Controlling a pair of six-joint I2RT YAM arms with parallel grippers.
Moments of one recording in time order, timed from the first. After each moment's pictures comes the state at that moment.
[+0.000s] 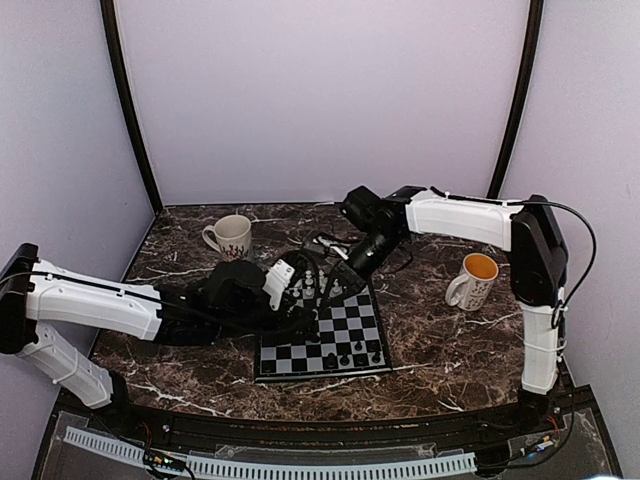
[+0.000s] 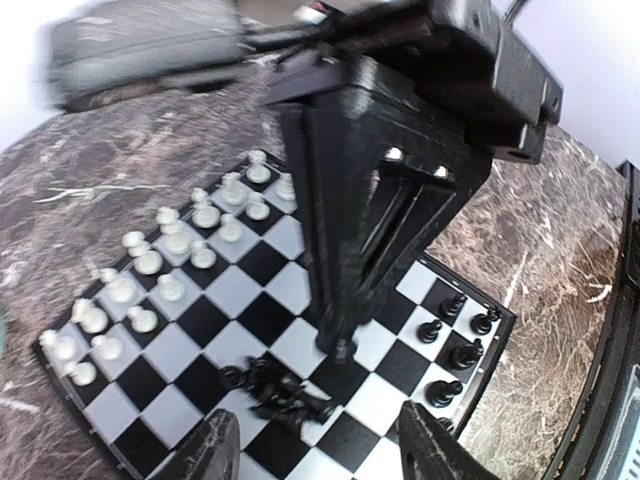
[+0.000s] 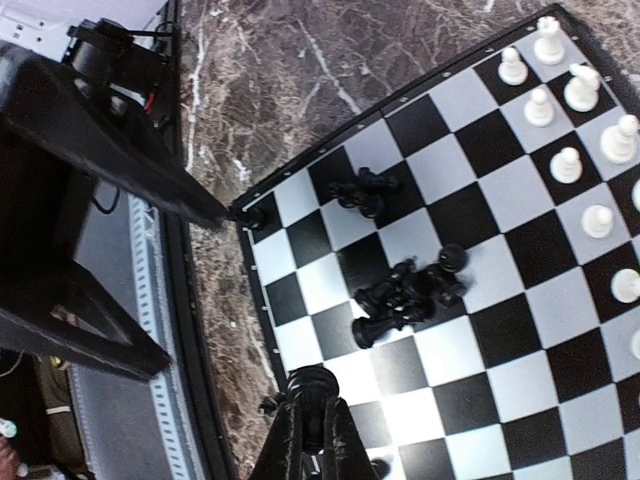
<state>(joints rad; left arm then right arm) -1.10 1.43 0.79 0.08 -0.21 -0.23 0.77 2.05 1.71 -0.95 -0.81 -0.25</state>
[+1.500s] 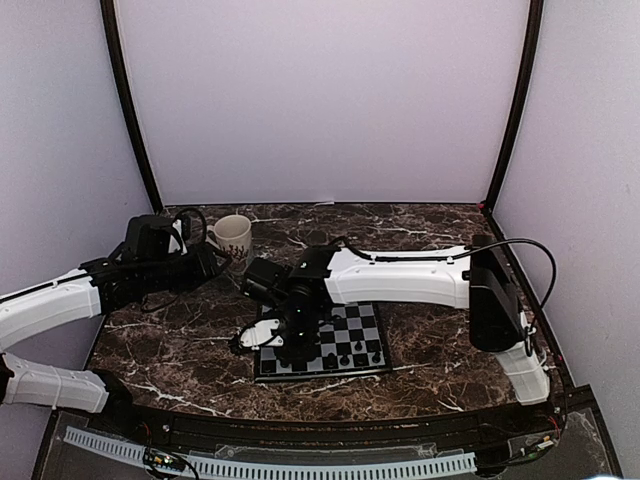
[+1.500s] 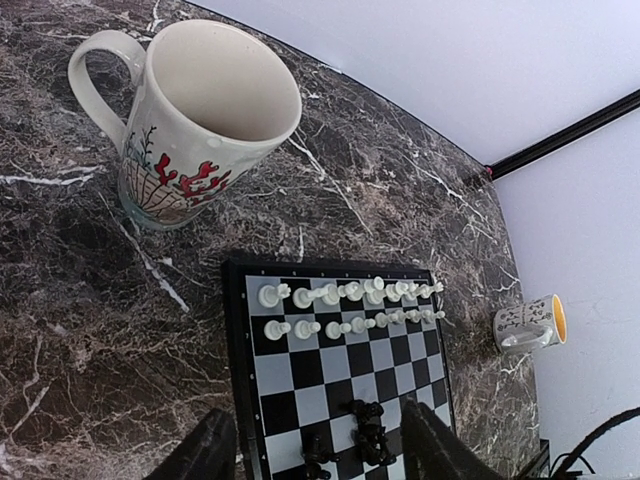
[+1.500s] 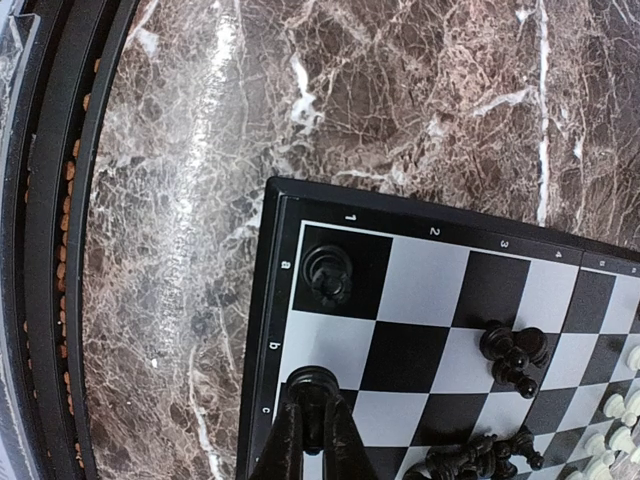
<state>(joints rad) -0.54 1.06 0.69 -0.18 0.01 -0.80 1.24 2.25 1.97 -1.04 -0.13 -0.59</state>
